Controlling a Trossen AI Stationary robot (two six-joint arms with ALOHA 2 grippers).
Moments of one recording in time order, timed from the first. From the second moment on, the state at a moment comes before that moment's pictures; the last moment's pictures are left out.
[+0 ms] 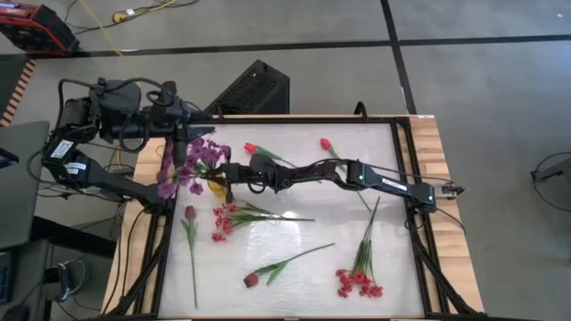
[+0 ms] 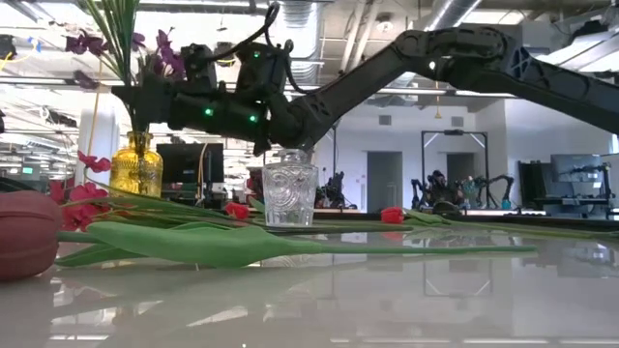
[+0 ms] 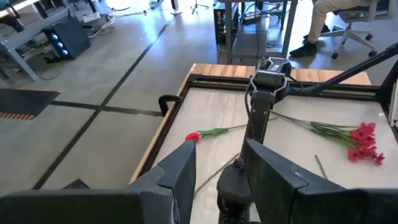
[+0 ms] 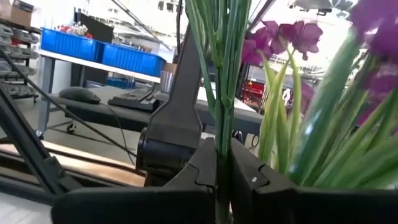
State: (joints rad) left arm 0.12 1.17 1.92 -1.13 -0.21 0.05; right arm -0.12 2.70 2.14 0.85 -0.24 -0.17
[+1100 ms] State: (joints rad) left arm 0.12 1.17 1.92 -1.12 -0.21 0.04; right arm -0.13 2.57 2.15 0.29 -0.24 -0.24
